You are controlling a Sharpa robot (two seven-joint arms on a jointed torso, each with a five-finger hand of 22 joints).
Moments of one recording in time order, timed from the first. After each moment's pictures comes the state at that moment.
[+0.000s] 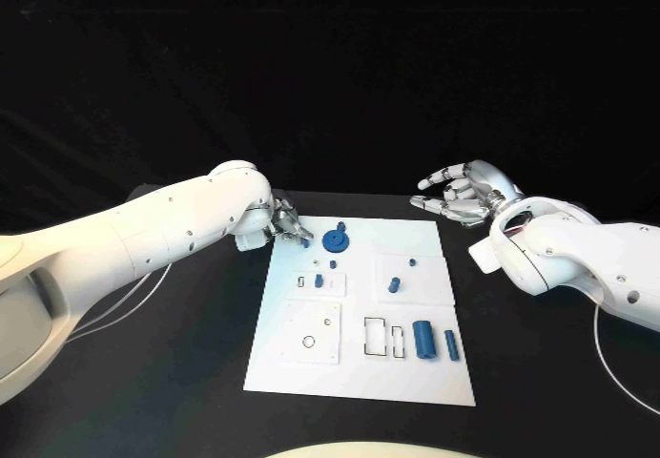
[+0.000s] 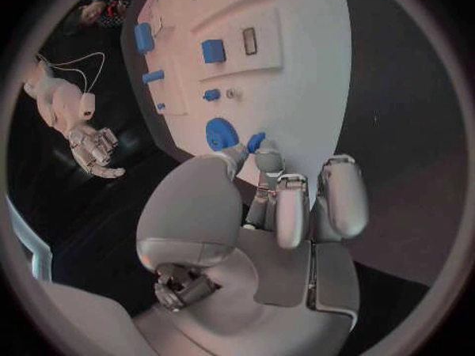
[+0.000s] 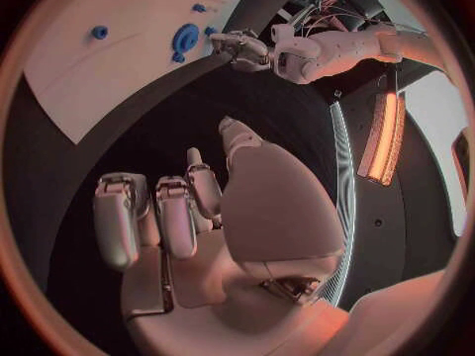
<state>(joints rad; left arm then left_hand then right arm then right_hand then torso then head) 1.30 -0.47 -0.01 0.95 -1.00 0.28 -0.51 1.25 -0.05 0.39 0.27 0.08 0.82 0.09 0.60 0.66 1.19 0.02 1.10 0.81 1.46 -0.05 1.55 1.31 0.07 1.42 0.06 1.38 1.21 1.34 -0.88 -0.15 1.59 -0.75 -0.60 -0.06 1.39 -0.16 0.16 0.29 0.28 0.77 0.18 0.30 0.34 1.33 0.10 1.36 1.30 1.47 0.03 1.54 1.31 0.02 1.47 0.13 1.48 1.31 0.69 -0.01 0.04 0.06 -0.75</state>
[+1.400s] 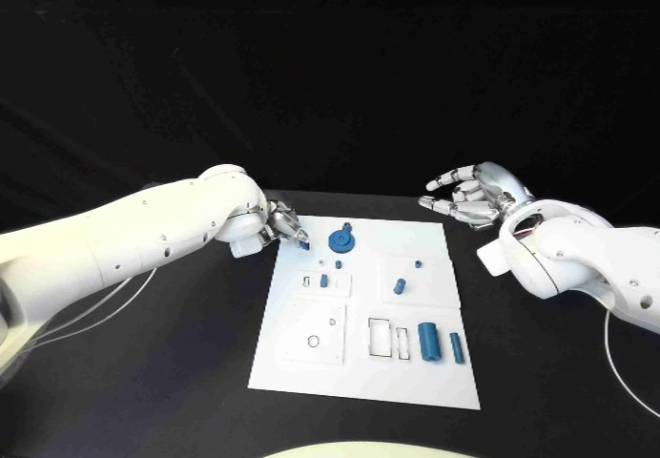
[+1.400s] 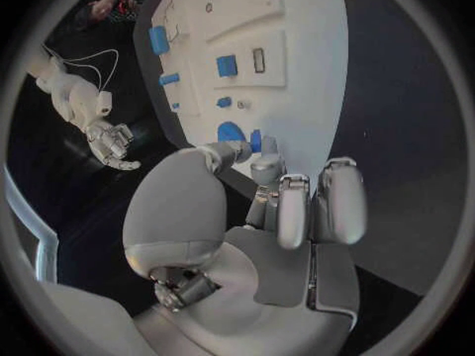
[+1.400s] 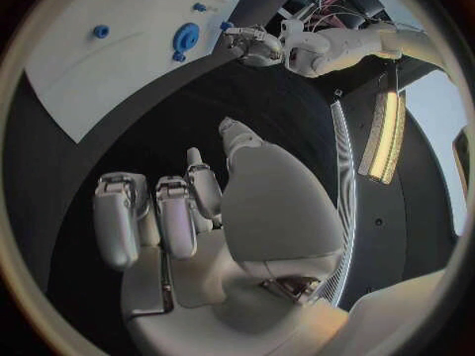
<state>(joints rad) 1.30 -0.62 -0.02 1.16 -0.93 0.20 -0.50 1.16 -0.18 0.72 0.16 0.43 0.90 0.07 0.63 0.70 1.30 -0.02 1.15 0.90 1.47 -0.07 1.54 1.31 0.07 1.44 0.04 1.41 1.28 1.34 -0.89 -0.15 1.59 -0.74 -0.60 -0.06 1.38 -0.15 0.16 0.29 0.28 0.77 0.18 0.30 0.34 1.33 0.10 1.36 1.30 1.47 0.03 1.54 1.31 0.02 1.47 0.13 1.48 1.31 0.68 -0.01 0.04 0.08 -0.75</state>
